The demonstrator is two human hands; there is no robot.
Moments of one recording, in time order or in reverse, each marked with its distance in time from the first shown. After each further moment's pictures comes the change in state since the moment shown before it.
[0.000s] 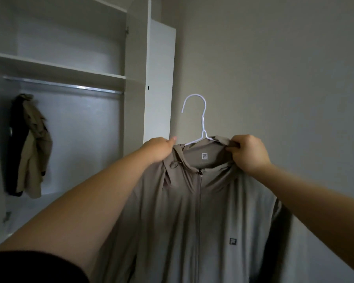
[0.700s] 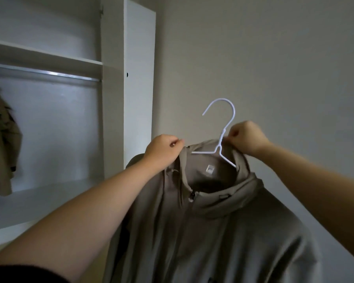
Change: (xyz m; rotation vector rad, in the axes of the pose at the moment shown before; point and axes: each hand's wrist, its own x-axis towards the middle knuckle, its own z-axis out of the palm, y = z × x) left_hand -0.044 0.045 0.054 -0.423 0.203 0.342; right_hand -0.009 0.023 -0.044 -0.002 -0.277 0.152
